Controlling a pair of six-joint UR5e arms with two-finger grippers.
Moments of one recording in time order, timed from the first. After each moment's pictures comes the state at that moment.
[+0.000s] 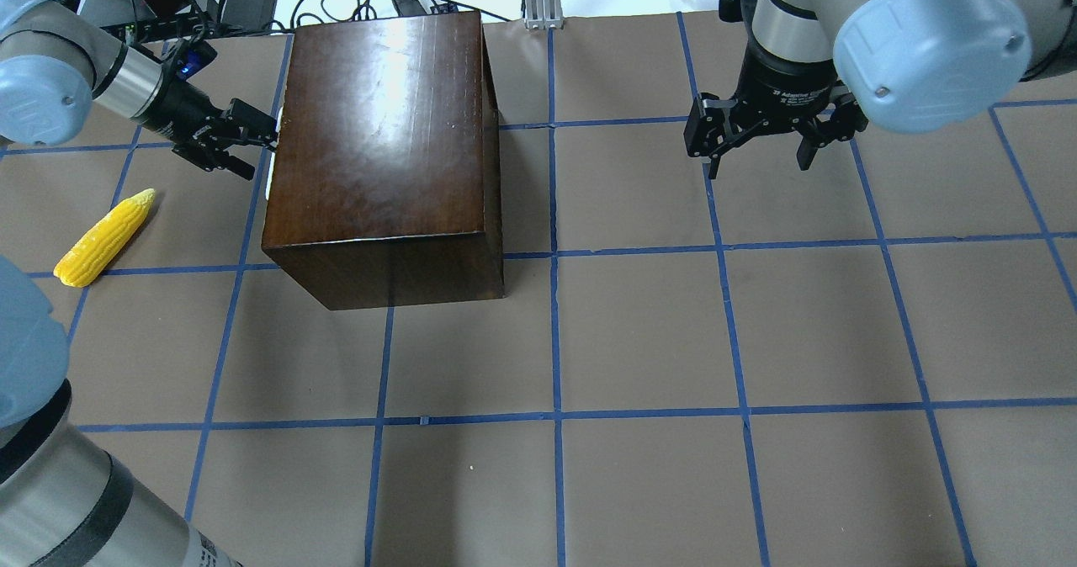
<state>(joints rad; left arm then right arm) -1.16 -2.09 -1.48 -1.41 1.12 0.51 1.65 -1.48 1.58 -1.62 -1.63 0.06</state>
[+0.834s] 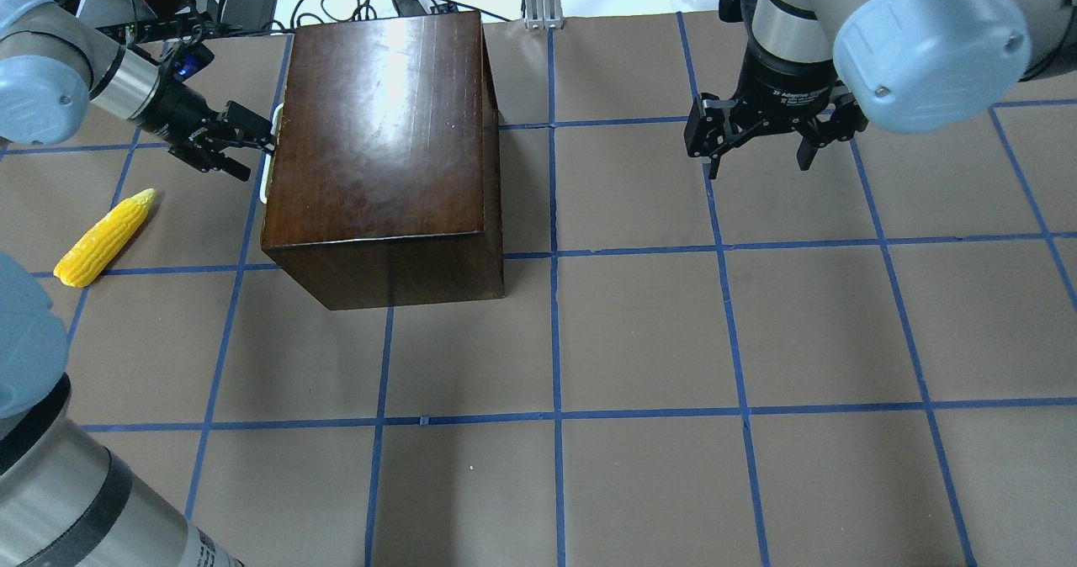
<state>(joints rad) -1.14 -2.10 -1.46 -1.41 1.13 0.53 1.65 -1.48 1.58 -1.62 -1.63 0.06</state>
